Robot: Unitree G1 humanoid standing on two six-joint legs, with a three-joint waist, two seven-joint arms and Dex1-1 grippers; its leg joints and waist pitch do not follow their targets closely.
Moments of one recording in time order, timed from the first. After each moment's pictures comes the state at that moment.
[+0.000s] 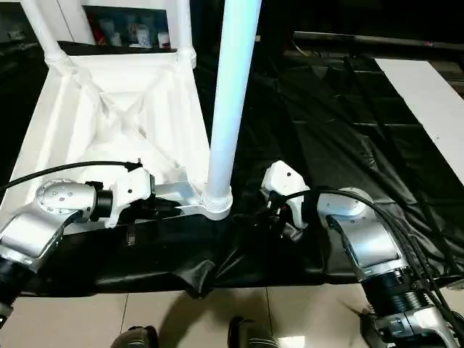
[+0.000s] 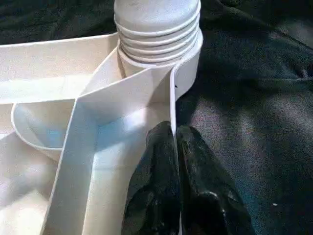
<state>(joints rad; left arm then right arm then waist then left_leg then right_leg) -0.50 0.59 -0.33 0.26 -0.08 0.11 -1.11 -0.41 -0.52 0.20 0.17 0.13 0.22 1.04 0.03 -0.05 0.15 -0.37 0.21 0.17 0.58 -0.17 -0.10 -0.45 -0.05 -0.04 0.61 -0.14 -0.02</state>
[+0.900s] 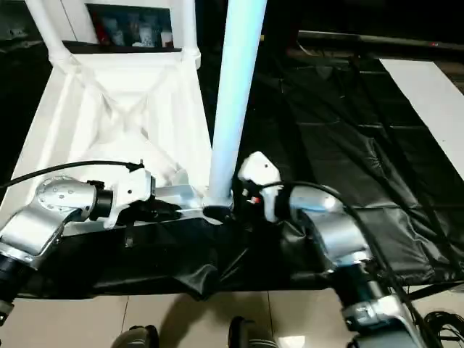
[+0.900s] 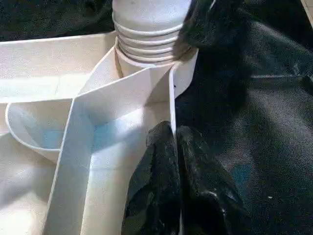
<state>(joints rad) -0.50 0.58 -0.33 0.25 -0.07 0.13 -1.16 -0.48 -0.36 0.22 0.26 0.16 0.23 0.98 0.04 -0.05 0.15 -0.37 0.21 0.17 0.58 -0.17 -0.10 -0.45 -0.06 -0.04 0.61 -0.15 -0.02</state>
